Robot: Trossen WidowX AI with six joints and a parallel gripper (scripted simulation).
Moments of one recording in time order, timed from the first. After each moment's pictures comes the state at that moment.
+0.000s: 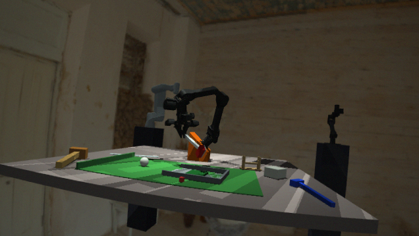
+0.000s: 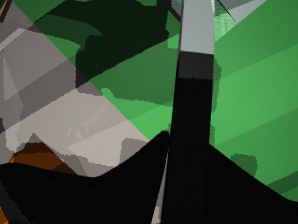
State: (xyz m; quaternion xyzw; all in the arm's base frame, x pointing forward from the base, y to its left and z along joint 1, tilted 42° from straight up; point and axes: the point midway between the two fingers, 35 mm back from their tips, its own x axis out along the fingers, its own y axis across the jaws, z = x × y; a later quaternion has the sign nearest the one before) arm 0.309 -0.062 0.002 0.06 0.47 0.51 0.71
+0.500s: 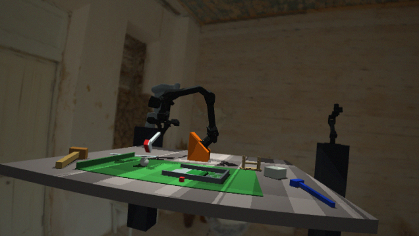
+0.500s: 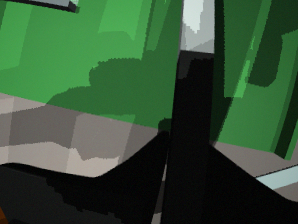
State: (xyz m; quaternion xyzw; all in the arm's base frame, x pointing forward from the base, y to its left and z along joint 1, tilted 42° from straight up) arm 0.297 -0.166 -0.084 0.21 0.59 0.30 0.71
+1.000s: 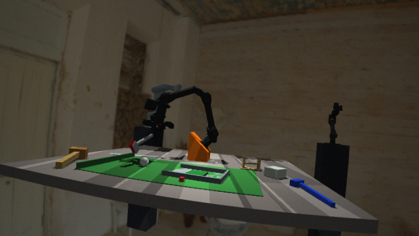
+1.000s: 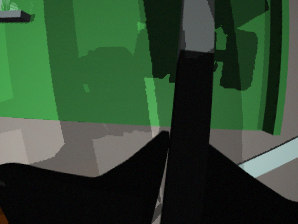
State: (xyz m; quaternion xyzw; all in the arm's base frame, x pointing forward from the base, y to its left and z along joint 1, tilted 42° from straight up) arm 0.286 -0.186 -0.122 0.25 0.62 0.23 0.71
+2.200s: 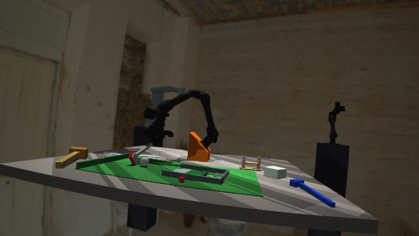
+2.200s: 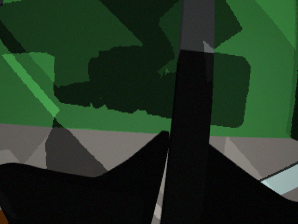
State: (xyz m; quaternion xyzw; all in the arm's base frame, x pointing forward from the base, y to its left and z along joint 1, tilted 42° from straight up) arm 0.278 -0.152 -0.160 0.25 0.62 0.24 0.71
